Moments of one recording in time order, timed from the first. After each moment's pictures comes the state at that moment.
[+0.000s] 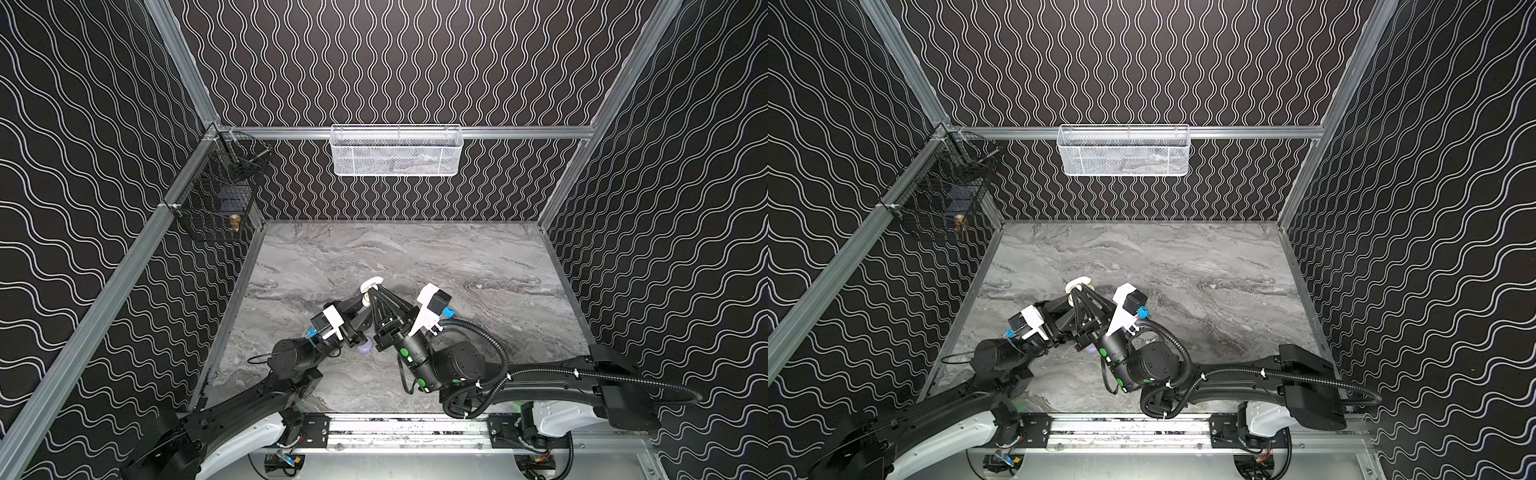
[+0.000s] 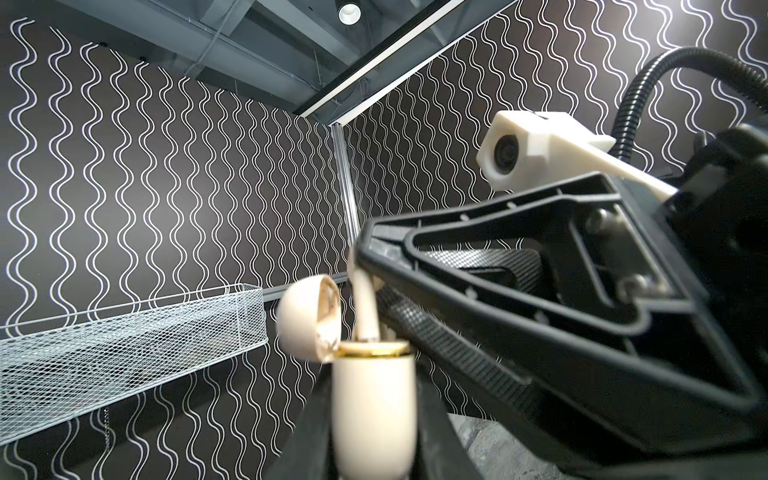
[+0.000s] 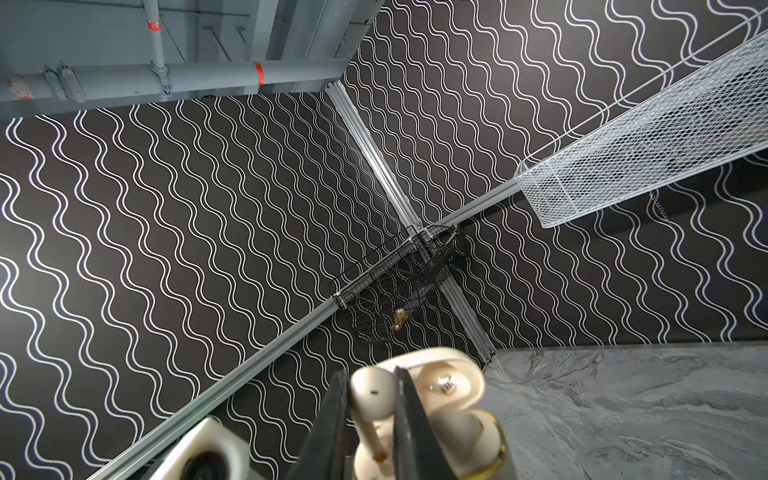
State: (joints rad) left arm -0.76 0.87 0.29 1.21 0.23 0.04; right arm 1.44 1.44 0.89 1.09 0.67 0.25
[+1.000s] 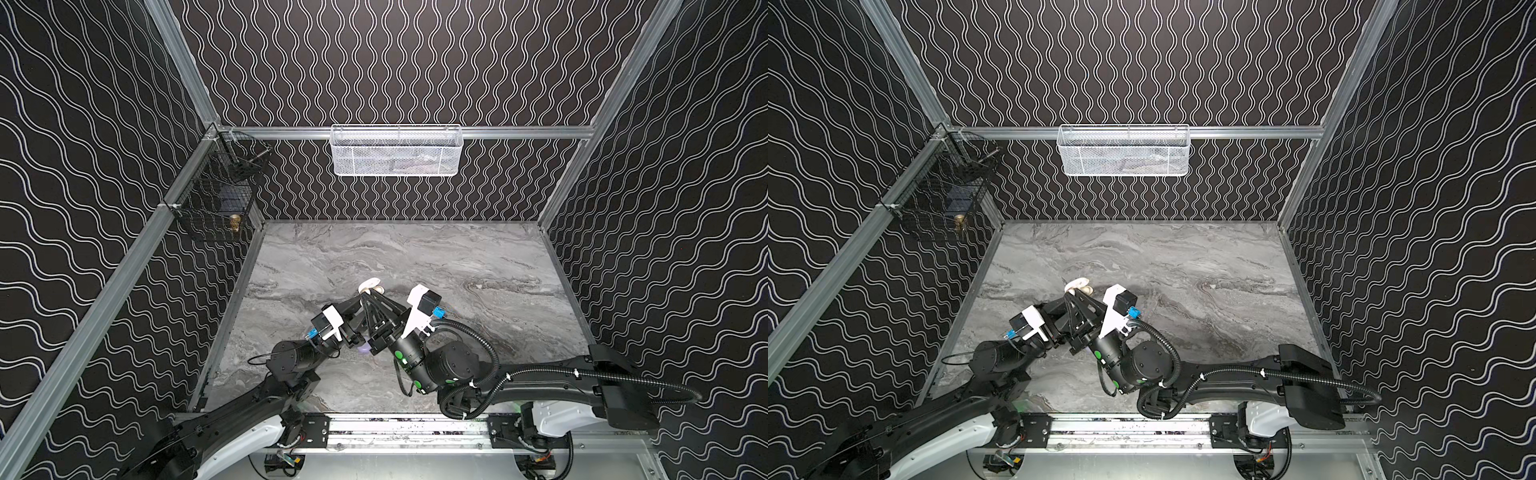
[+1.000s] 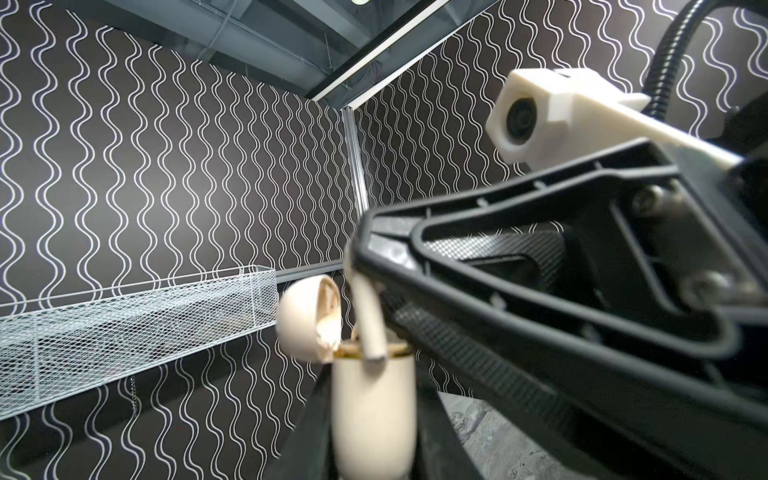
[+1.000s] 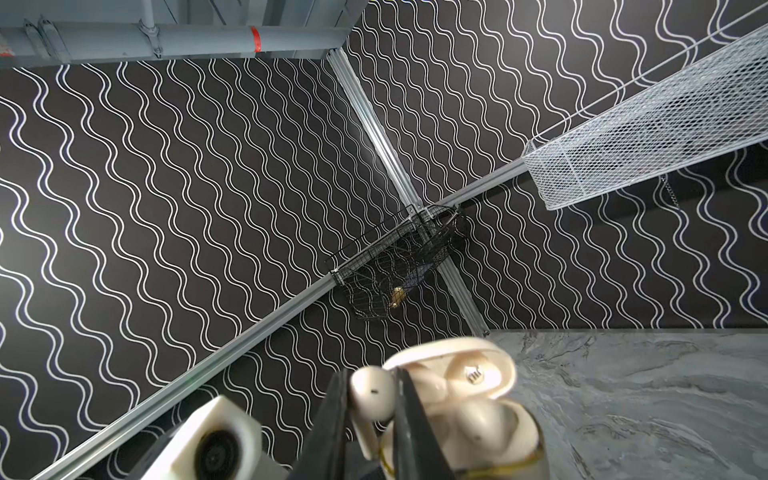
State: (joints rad) left arm -0.76 0.82 0.27 1.15 0.20 0.06; right arm 1.44 1.44 0.93 1.00 0.67 0.23
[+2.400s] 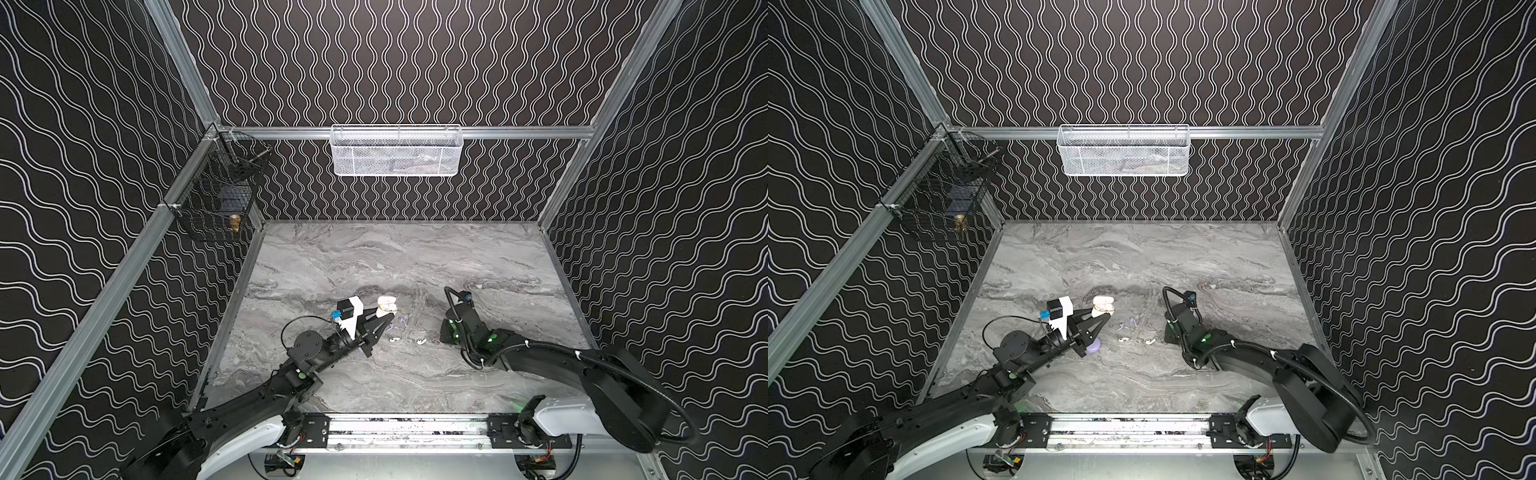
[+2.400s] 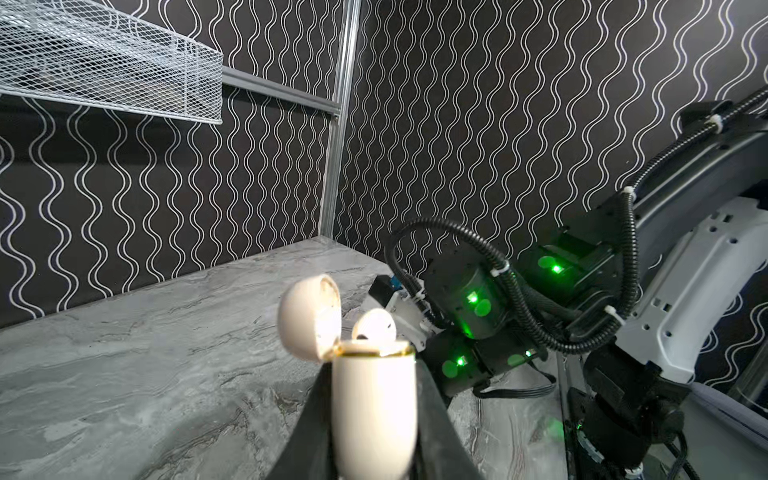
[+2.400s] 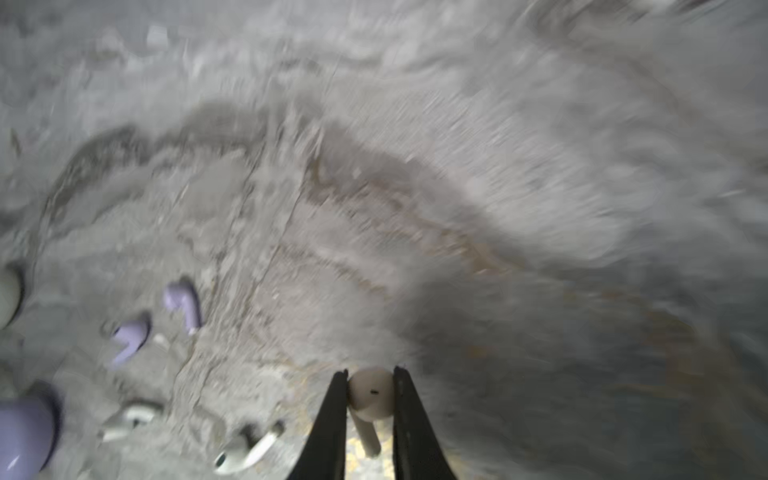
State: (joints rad) left arm -0.77 0.85 0.22 0.84 0.23 -0.22; right arm 0.74 1.39 0.55 -0.05 0.23 0.73
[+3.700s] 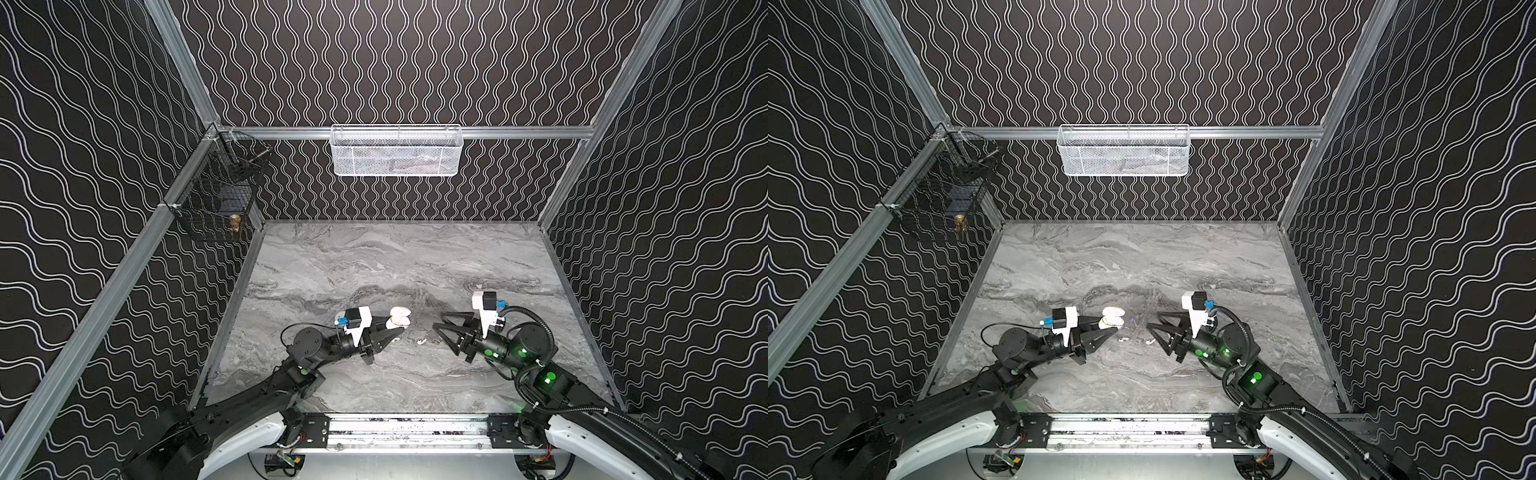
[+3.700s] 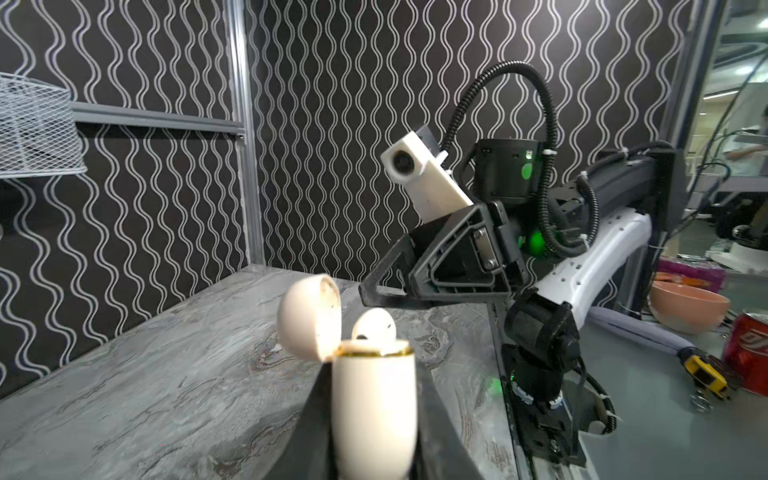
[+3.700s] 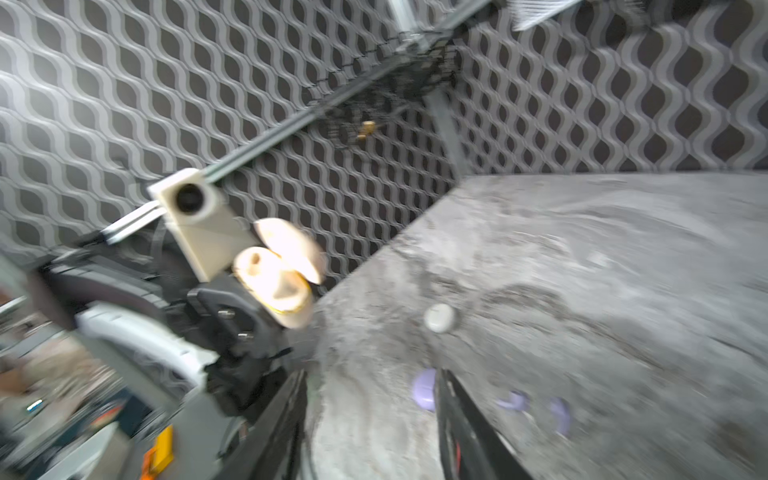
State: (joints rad) left arm -0.77 0.92 0.26 0.93 0.53 -0.15; right arm 0.76 0.69 0.37 0.39 -0.43 0.50
